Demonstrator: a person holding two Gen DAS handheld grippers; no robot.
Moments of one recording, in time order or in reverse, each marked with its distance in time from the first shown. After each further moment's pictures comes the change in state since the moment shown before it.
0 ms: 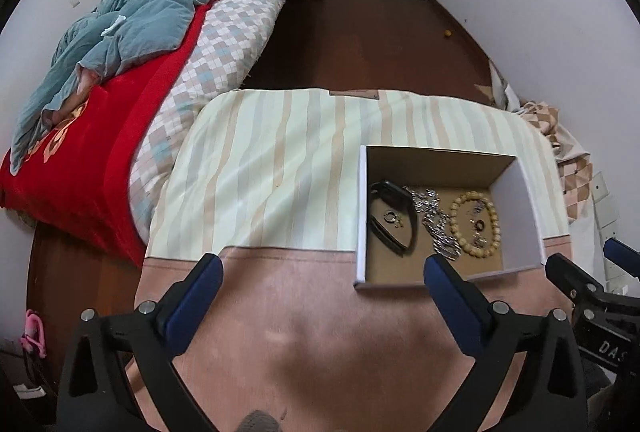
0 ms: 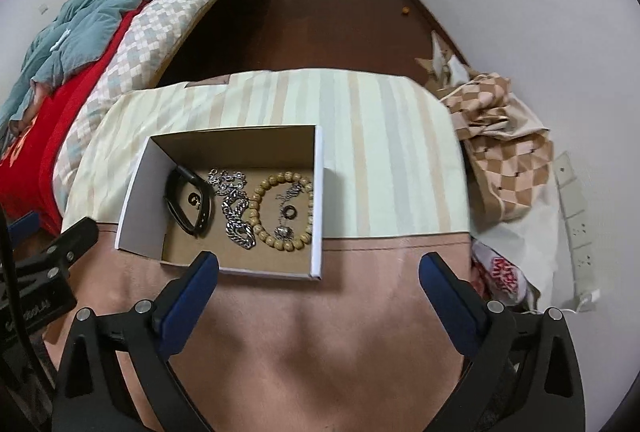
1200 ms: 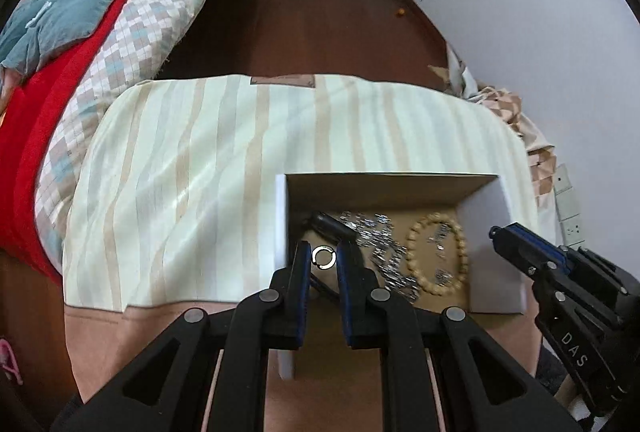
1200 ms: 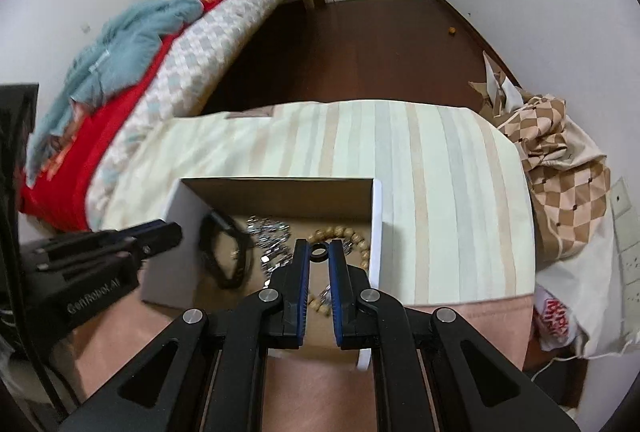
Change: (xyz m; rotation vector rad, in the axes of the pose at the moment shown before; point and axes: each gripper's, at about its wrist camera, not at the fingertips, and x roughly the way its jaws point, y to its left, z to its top) left arm 0.081 -0.025 0.047 0.031 0.121 -0.214; right arm 0.048 0.014 0.036 -0.033 -0.079 0.203
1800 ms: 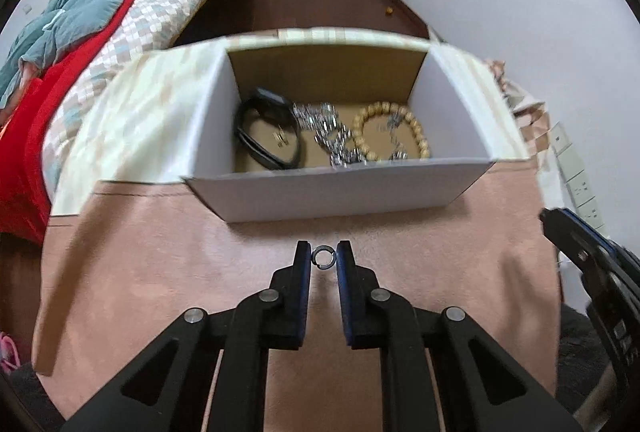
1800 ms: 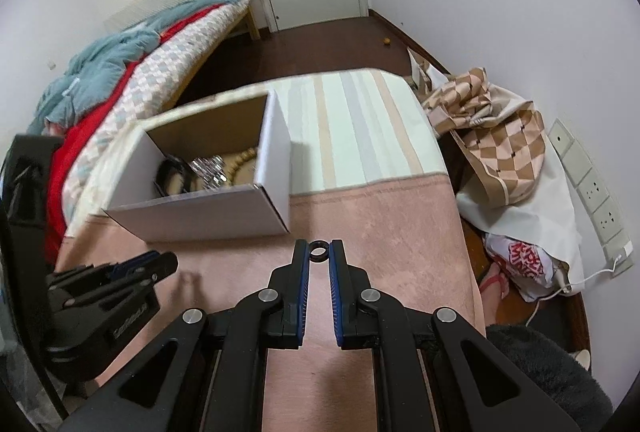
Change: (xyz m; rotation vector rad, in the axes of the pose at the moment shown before) left arm -0.021 -0.060 -0.119 0.055 -0.095 0.044; right arm -0.066 -0.036 -0.126 0.143 -0.157 -0.119
